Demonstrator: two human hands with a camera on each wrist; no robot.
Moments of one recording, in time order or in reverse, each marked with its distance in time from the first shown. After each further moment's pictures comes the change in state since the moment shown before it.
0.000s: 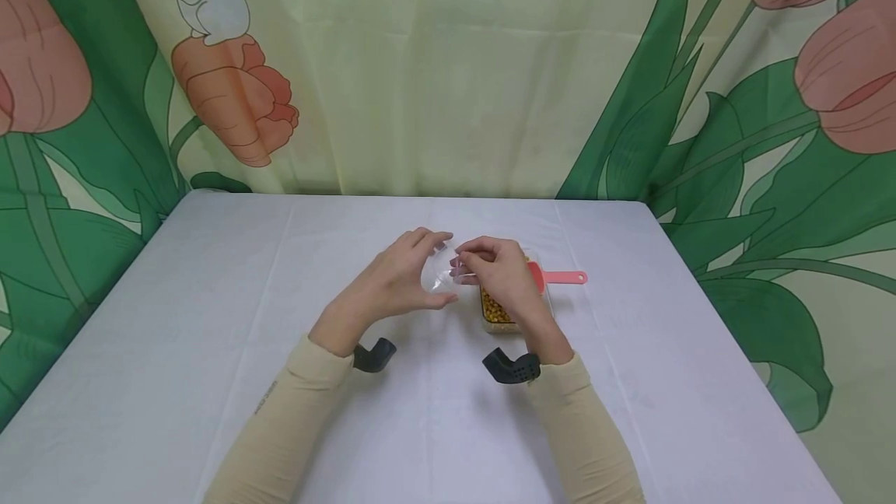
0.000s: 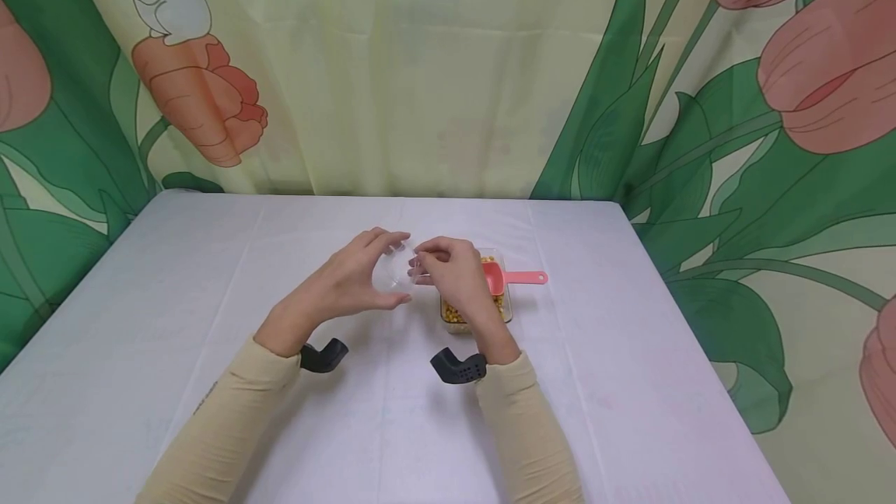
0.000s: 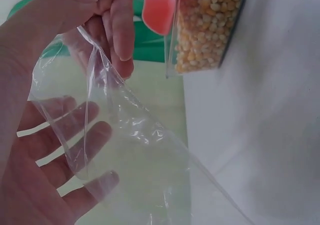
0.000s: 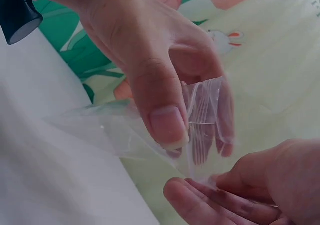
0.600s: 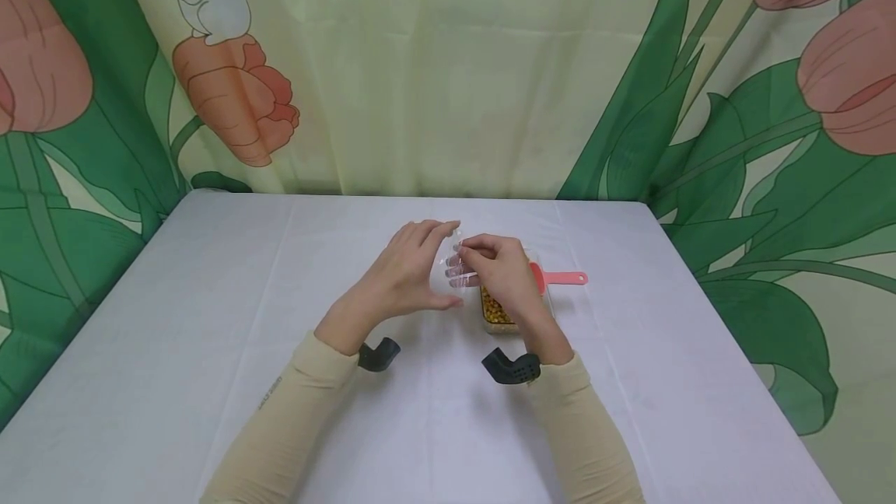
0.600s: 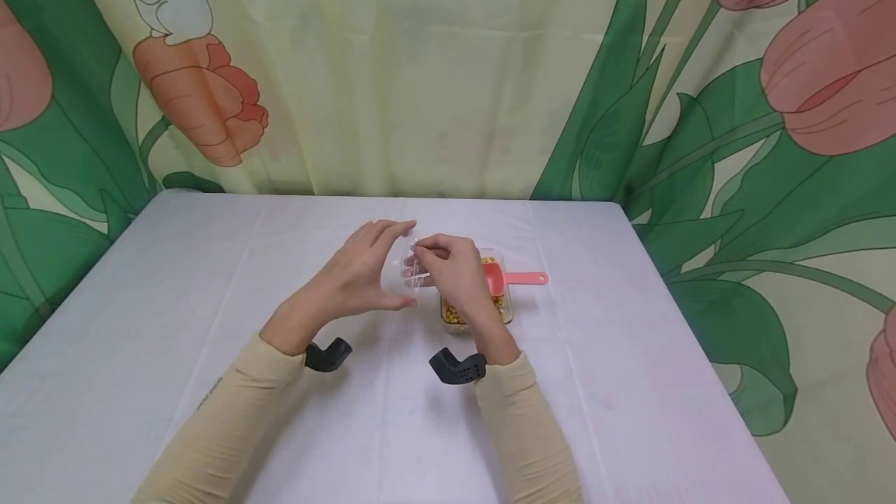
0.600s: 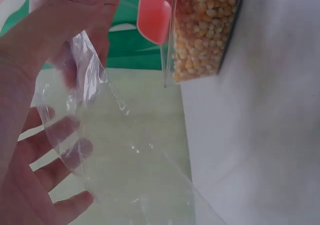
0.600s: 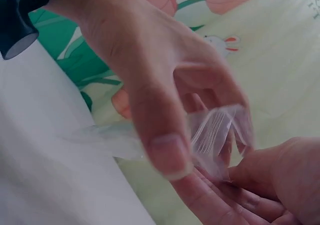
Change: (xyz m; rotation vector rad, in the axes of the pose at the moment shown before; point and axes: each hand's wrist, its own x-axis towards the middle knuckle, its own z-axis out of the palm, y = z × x) left_hand 0.008 0.000 0.005 0.139 0.114 0.136; right_hand -0.001 -0.004 0.000 -0.002 0.029 -0.039
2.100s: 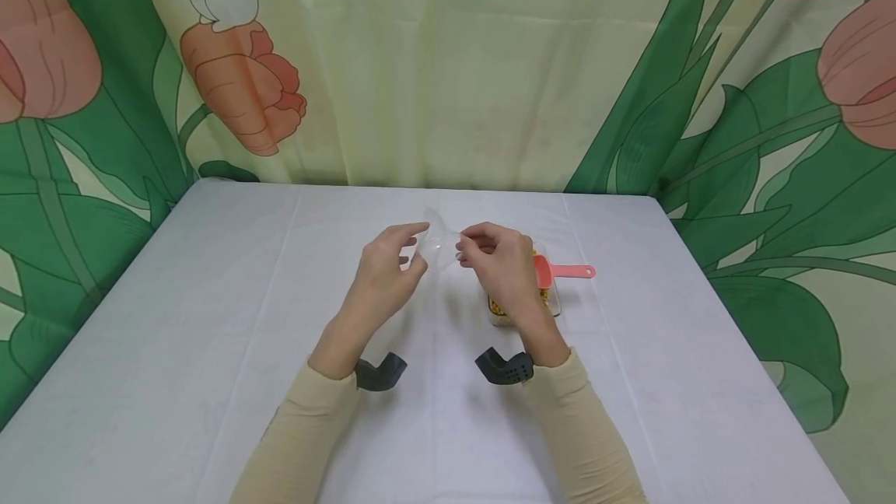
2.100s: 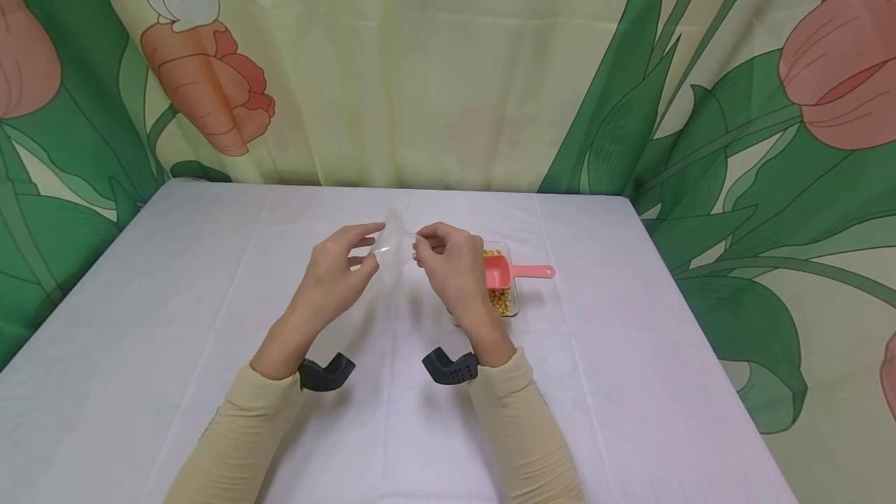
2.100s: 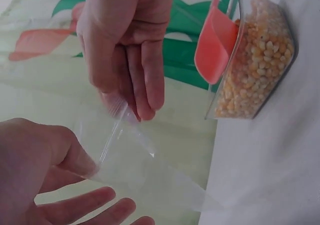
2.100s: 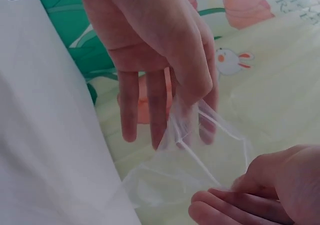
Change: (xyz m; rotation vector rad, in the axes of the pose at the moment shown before) left_hand -0.025 0.018 -0.013 -0.367 0.173 -0.548; right_hand -0.008 -0.008 0.015 -0.191 0.167 -0.259
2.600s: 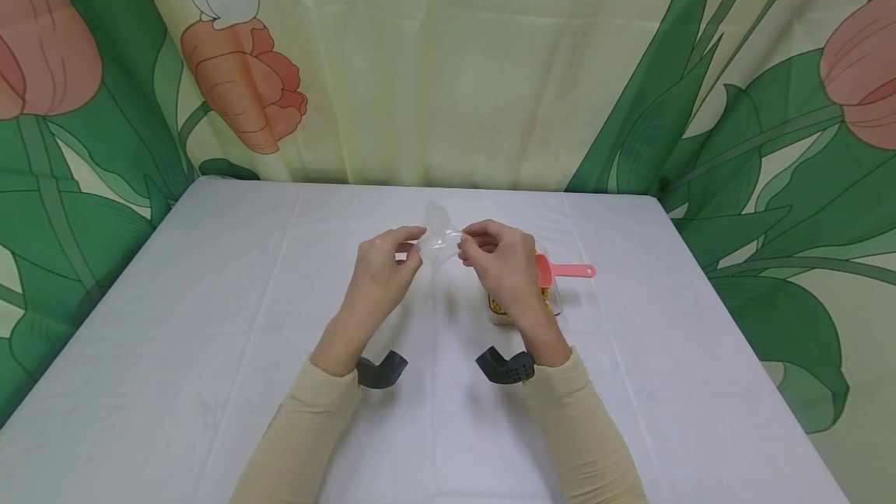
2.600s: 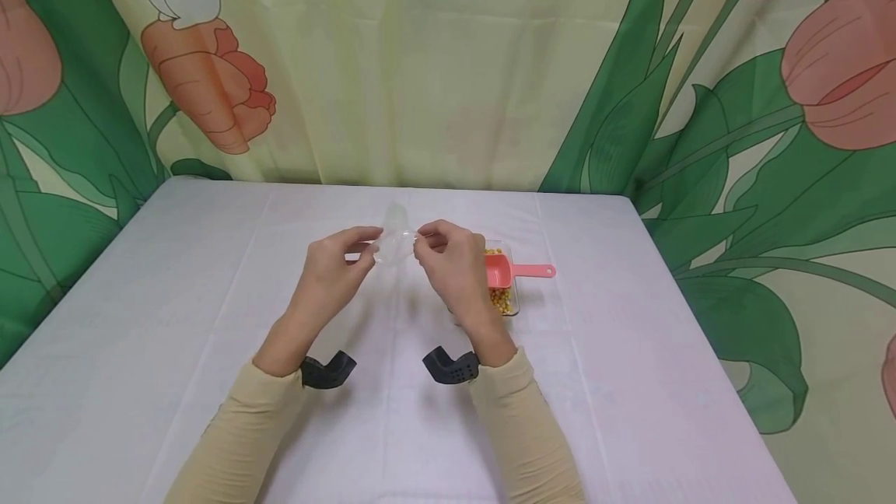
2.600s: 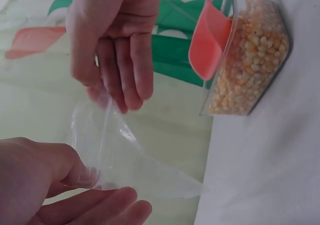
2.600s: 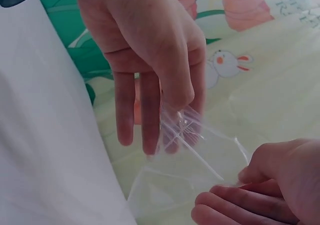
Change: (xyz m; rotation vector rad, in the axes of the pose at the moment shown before) left_hand 0.002 -0.004 0.002 -0.029 0.064 -0.013; right_hand -0.001 -0.003 0.000 -0.023 0.024 -0.024
